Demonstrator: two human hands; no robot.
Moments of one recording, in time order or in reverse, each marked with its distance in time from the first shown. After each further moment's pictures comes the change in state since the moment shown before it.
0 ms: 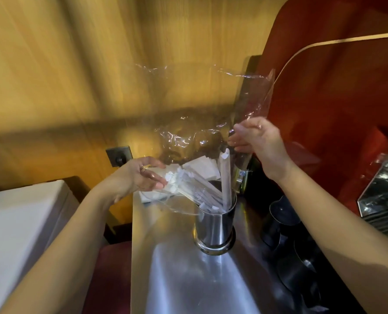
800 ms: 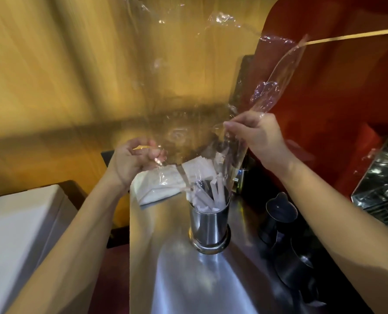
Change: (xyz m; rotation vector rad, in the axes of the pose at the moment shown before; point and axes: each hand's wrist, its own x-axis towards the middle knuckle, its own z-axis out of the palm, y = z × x) left_hand 0.006 0.027 0.019 -0.366 0.342 0.304; right_hand -0.002 -0.024 0.008 -0.230 0.000 -0.140
